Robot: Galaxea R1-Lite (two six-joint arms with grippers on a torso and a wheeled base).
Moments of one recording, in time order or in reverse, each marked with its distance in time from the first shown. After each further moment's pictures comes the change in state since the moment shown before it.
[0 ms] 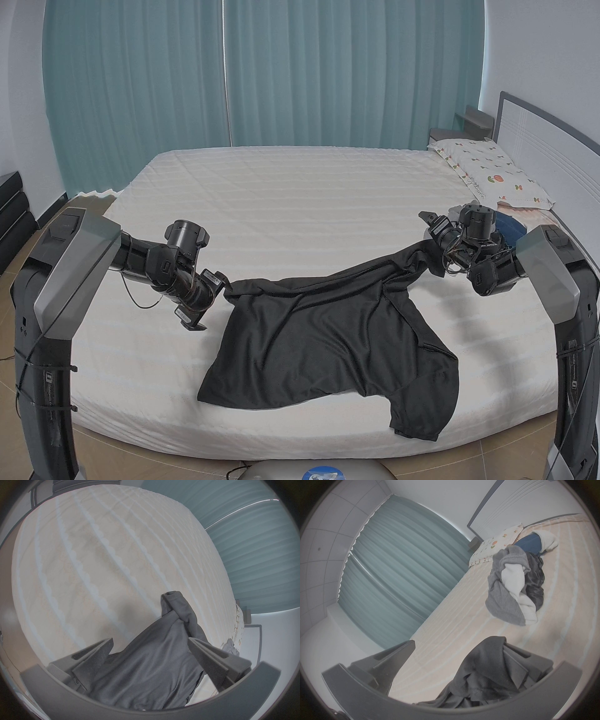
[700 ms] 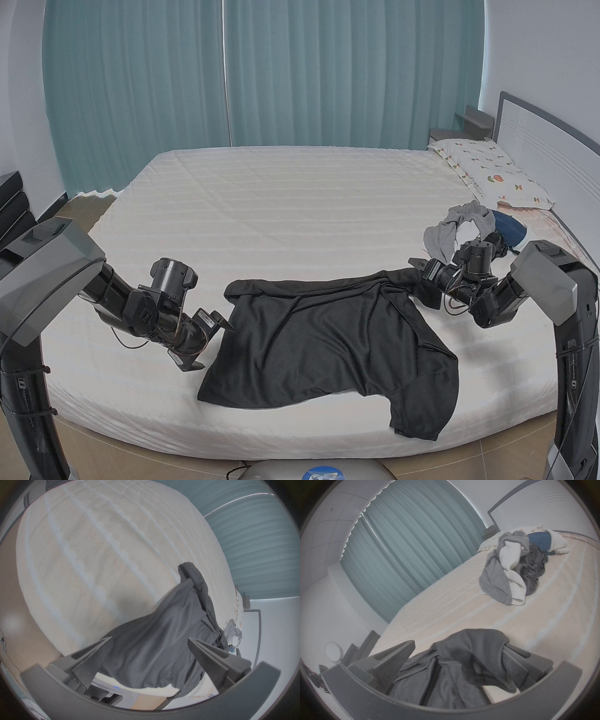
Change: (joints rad) left arm -0.042 -0.185 0.533 -0.333 -0.096 0.033; right arm -0.007 -0.026 0.331 -0.190 0.189 -0.283
